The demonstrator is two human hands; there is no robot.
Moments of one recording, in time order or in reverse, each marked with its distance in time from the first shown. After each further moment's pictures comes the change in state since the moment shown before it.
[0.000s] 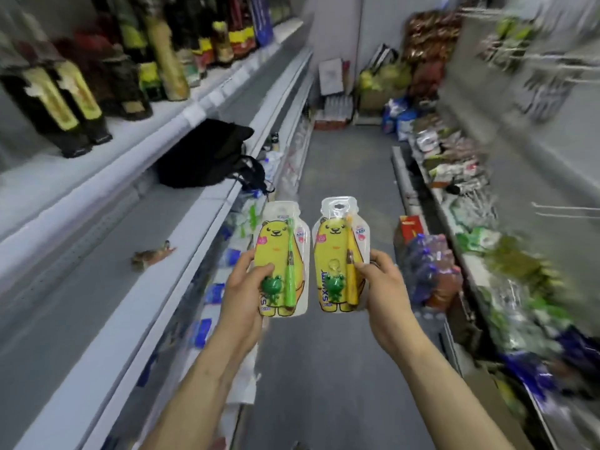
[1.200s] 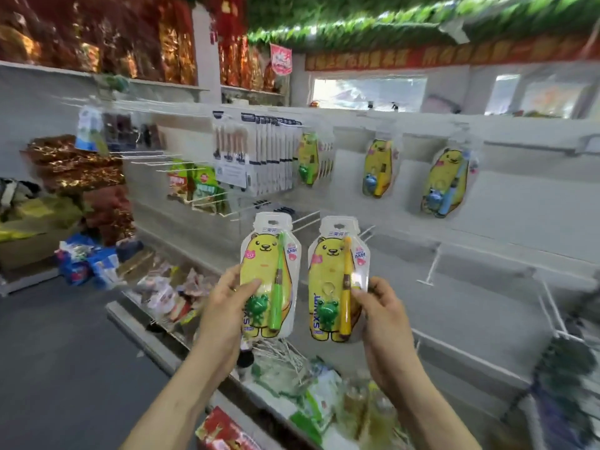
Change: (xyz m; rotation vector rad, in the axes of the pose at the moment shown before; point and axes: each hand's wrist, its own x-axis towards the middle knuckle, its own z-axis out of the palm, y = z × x) left_hand 0.612 0.061 0.715 0.083 -1.098 -0.072; right_hand 0.589 -0.346 -0.215 0.061 1.031 -0.475
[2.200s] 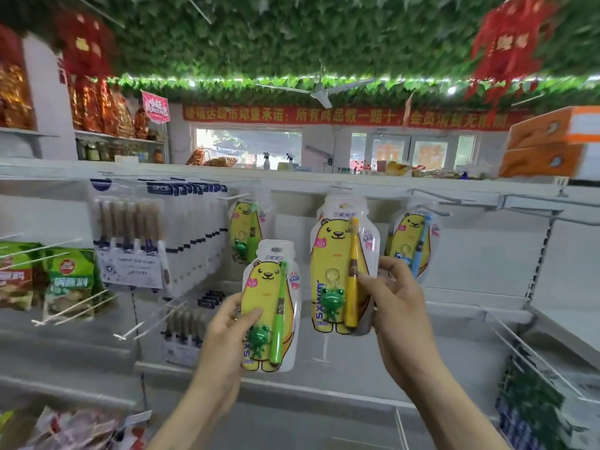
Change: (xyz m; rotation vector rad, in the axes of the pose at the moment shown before) left_hand 0.245 0.015 0.067 -0.075 -0.478 -0.032; right_hand 0.148 -0.096 0.075 -0.065 0.369 -0.367
